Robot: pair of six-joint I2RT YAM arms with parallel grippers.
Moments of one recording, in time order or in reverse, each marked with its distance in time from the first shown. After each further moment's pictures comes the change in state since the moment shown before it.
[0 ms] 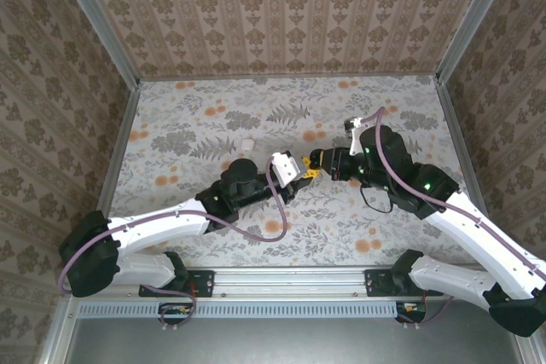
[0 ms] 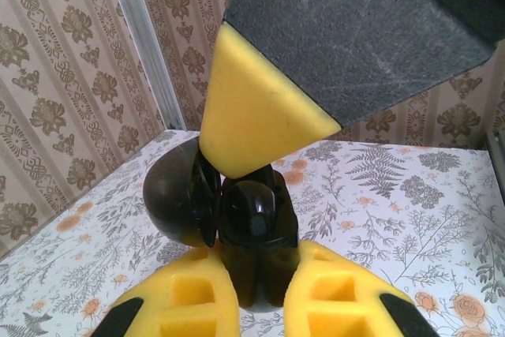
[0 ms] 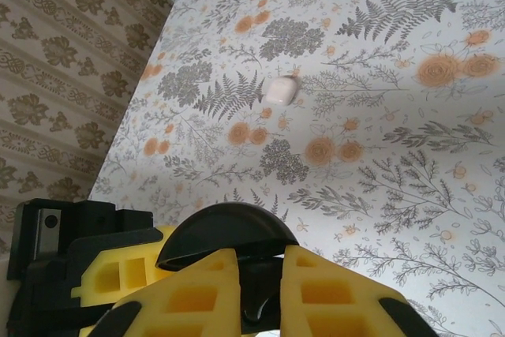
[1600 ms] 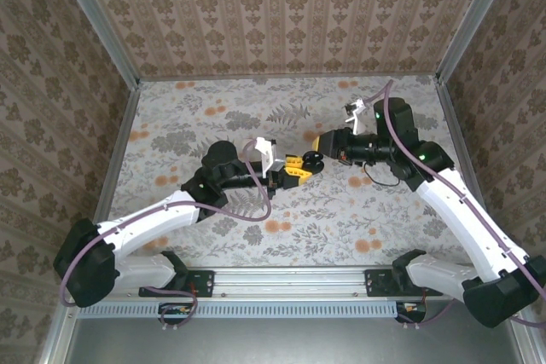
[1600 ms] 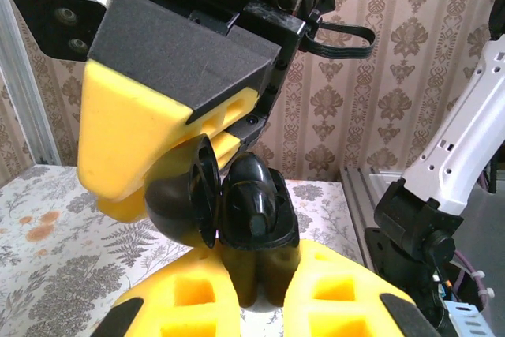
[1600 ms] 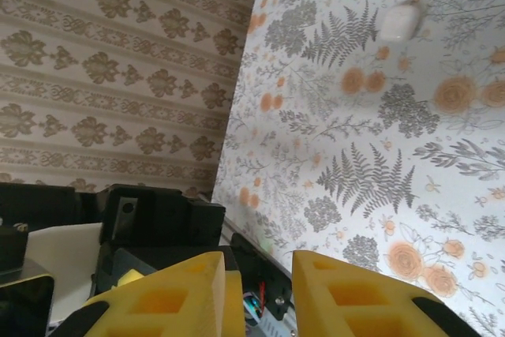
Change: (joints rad) left arm 0.191 -0.040 0.030 0.000 0.546 -0.187; right arm -0.300 0.130 0.036 0.098 -0.656 0.130
